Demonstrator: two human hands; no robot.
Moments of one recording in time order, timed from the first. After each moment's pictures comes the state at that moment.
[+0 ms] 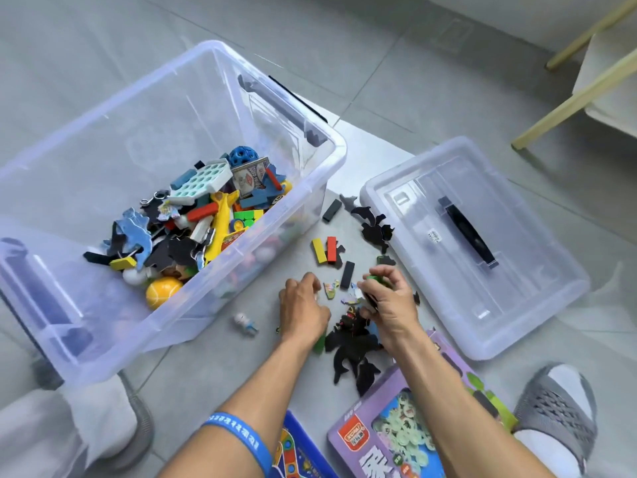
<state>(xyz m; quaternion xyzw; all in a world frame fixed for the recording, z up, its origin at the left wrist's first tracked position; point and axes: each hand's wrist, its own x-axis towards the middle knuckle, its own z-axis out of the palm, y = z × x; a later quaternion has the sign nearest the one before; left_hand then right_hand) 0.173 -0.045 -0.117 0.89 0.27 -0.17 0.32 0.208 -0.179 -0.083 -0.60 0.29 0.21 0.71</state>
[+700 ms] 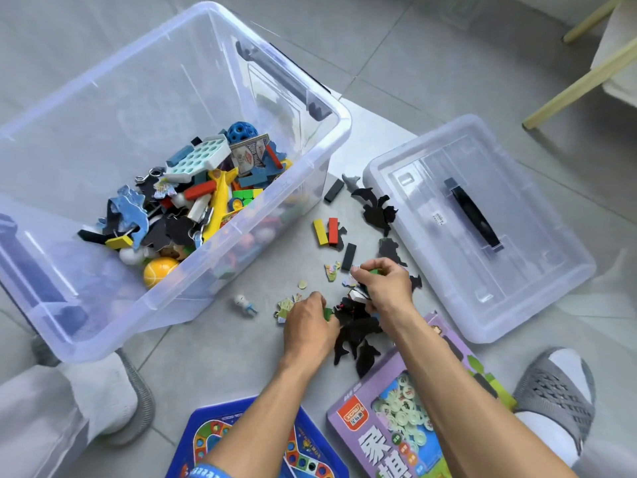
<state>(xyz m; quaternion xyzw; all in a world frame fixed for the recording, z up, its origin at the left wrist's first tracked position) 0.129 -0.066 -0.110 0.90 0.27 -0.18 0.31 0.209 -0.175 -0.099 -0.74 0.31 0.24 0.55</state>
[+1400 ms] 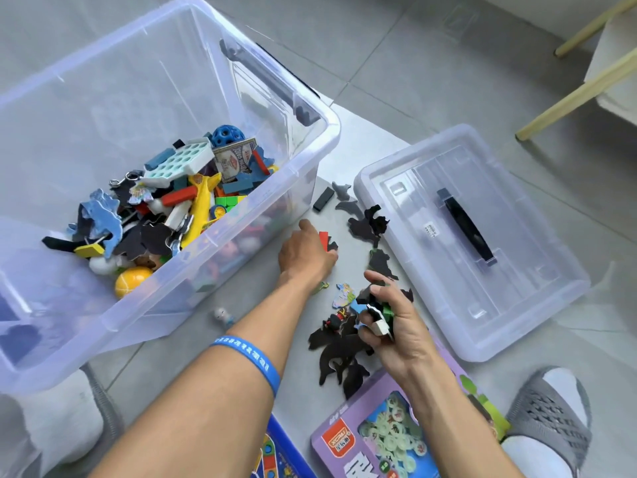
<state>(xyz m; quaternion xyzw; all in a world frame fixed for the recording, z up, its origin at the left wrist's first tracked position) 0.258 -0.049 -0.121 0.92 0.26 -0.16 0.26 0.190 -0.201 -0.061 -0.47 0.33 0.29 0.77</state>
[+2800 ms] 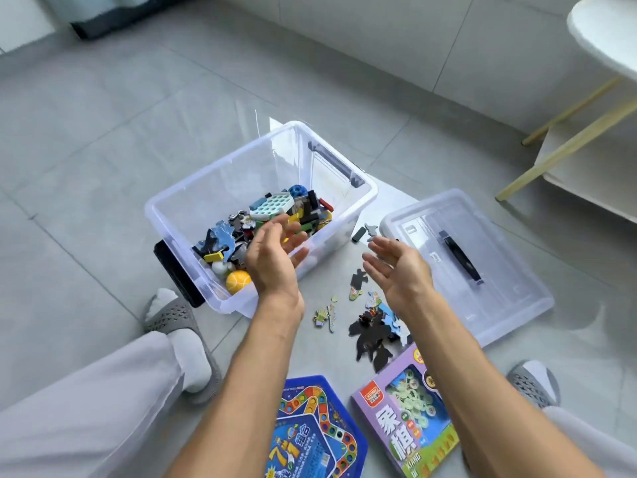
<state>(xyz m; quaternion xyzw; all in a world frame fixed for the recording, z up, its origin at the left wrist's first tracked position) 0.119 0.025 0.136 0.41 0.41 0.20 0.79 0.177 -0.127 0.103 -0.53 0.29 0.23 0.76</state>
